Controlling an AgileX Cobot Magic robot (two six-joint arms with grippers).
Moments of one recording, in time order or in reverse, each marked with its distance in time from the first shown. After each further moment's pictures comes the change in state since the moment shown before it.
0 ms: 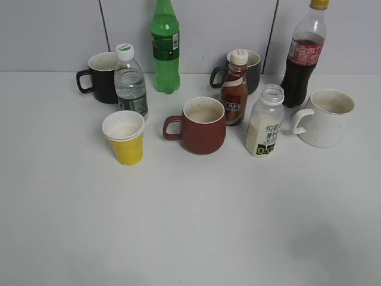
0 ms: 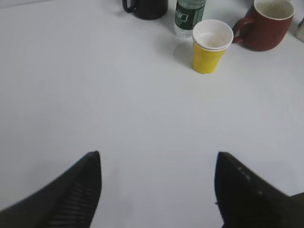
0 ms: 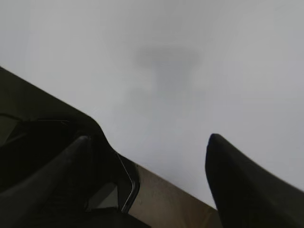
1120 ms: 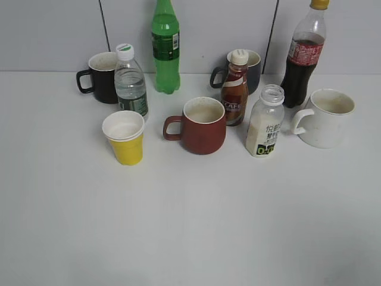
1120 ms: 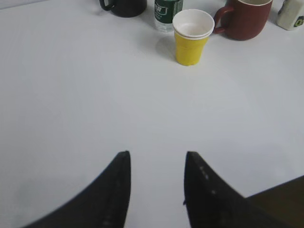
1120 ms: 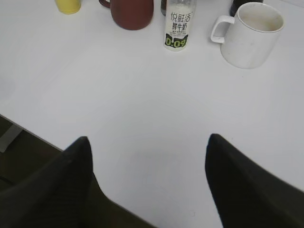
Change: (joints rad) left arm -0.001 -0.136 0.149 -0.059 -0.069 0.076; right arm 0.003 -0.447 0.074 -0.024 -0.024 -0.002
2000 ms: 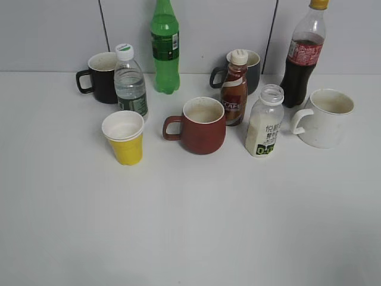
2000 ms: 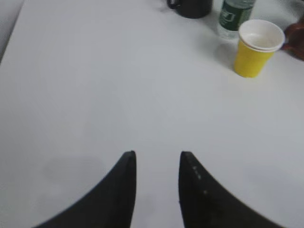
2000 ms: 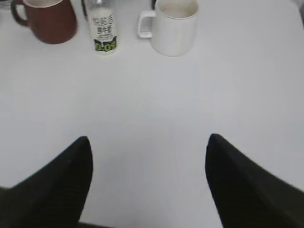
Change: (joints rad) left arm 0.296 -0.010 0.000 -0.001 -0.001 0.000; right arm -0.312 -0.027 0.000 0.000 0.000 0.000
